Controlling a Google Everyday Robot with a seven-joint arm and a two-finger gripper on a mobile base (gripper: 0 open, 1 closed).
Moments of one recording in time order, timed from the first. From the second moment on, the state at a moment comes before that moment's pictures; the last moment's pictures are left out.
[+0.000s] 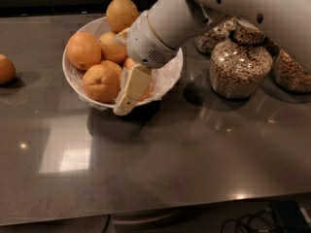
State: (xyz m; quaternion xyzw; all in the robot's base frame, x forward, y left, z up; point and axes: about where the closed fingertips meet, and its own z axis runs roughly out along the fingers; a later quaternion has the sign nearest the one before) arm 0.502 0.075 0.947 -0.71 0.60 0.19 0.33
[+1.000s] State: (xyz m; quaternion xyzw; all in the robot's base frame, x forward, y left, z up) arm 0.502 0.075 0.947 -0.71 0.60 0.19 0.33
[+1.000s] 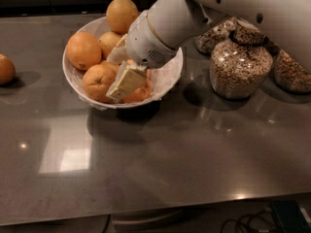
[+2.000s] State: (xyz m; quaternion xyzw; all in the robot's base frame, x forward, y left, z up) arm 0.525 0.101 0.946 -0.73 0.58 0.18 0.33
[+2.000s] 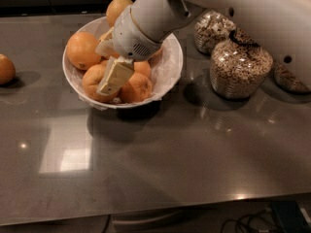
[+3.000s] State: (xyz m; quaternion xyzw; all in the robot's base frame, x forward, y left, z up) arm 0.529 0.109 0.924 -0.75 0.56 0.18 0.31
